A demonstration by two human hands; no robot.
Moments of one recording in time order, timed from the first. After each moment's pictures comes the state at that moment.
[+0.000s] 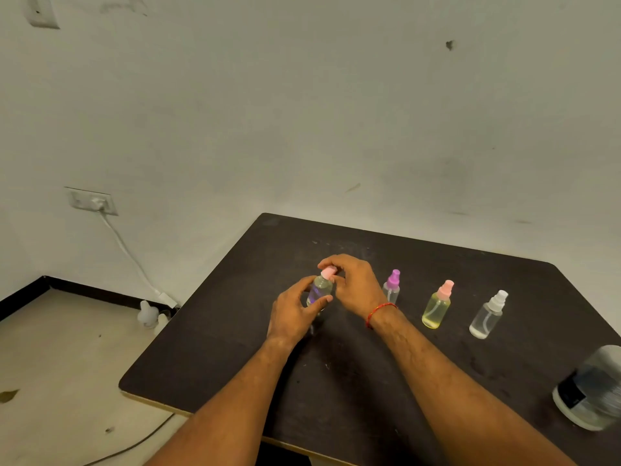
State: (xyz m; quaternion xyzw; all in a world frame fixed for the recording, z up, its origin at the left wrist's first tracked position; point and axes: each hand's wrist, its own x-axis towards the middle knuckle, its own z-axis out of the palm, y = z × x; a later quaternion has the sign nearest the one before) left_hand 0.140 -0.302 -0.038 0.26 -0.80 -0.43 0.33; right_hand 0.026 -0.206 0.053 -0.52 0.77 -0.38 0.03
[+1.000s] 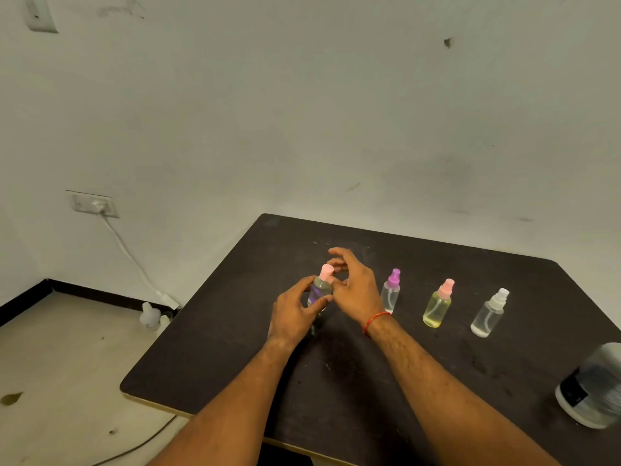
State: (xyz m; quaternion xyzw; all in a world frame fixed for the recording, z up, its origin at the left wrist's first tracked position) left_hand 0.142 -0.297 -0.031 0.27 -0.80 -0.43 0.33; right_hand 0.036 -0.203 0.043 -0.45 0.75 -0.48 0.05
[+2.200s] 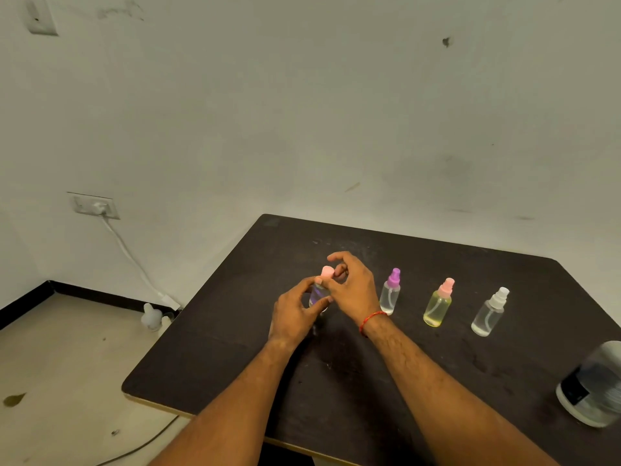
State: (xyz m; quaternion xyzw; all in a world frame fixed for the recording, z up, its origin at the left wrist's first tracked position) left_hand 0.142 -0.297 -0.033 0.25 -0.80 -0.43 0.34; right_hand 0.035 -0.207 0.037 -0.43 0.74 -0.52 0.05
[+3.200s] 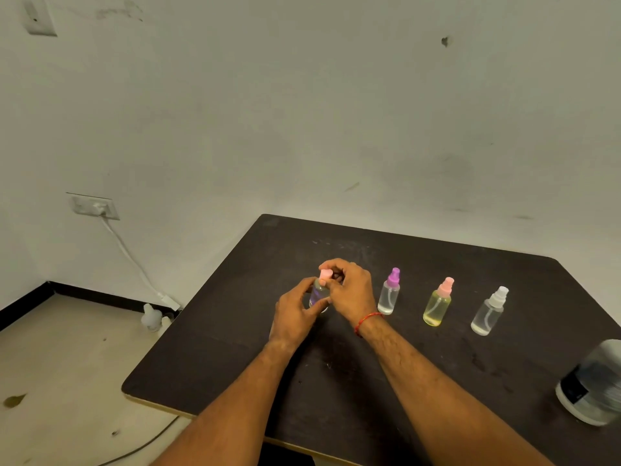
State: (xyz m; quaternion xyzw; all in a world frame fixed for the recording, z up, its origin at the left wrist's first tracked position) left_hand 0.144 -0.295 -0.031 0.23 -0.80 -0.43 0.34; right_hand 0.039 -0.214 0.032 -0.41 0.77 -0.50 0.04
